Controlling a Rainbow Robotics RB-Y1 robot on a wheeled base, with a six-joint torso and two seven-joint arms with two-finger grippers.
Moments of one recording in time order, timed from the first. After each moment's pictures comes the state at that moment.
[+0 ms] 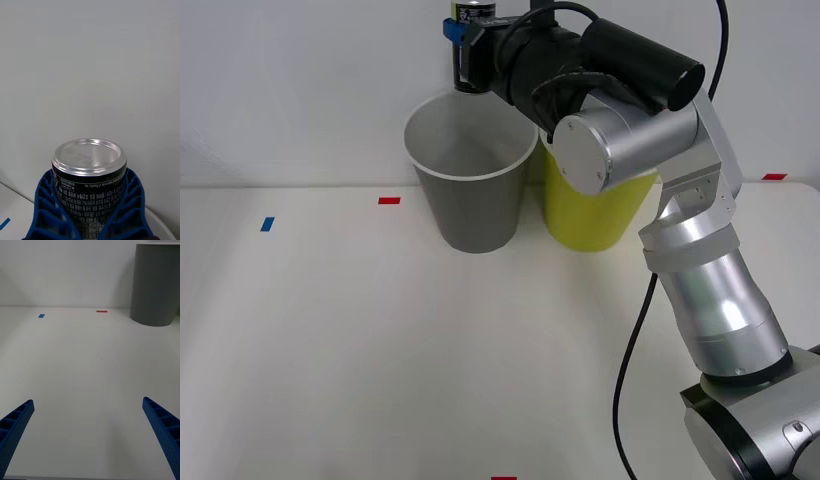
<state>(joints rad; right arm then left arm) -0.77 -0.11 0.21 -1.68 -0.37 0.65 1.44 1.24 0.09 -0.01 -1.94 -0.35 -0.75 -1.05</state>
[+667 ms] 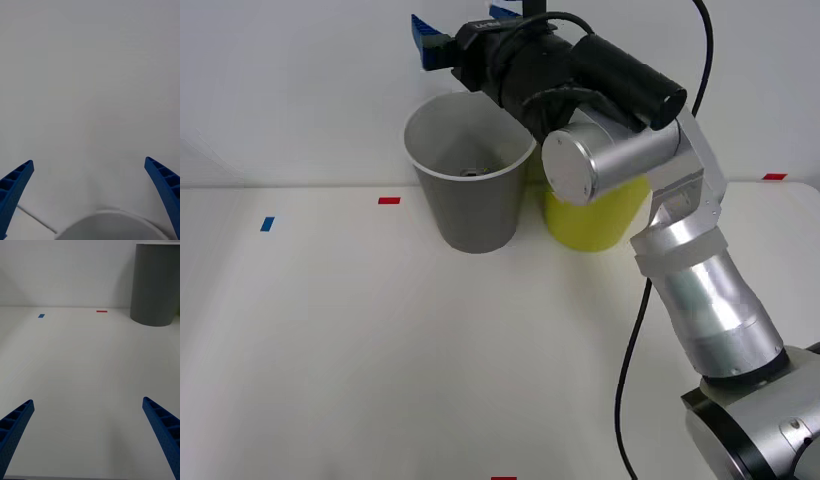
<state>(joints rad) -0.77 -0.12 0.24 -1.65 -0.38 0.59 1.44 1.24 0.09 -0.01 -1.94 -0.35 -0.75 -1.05</state>
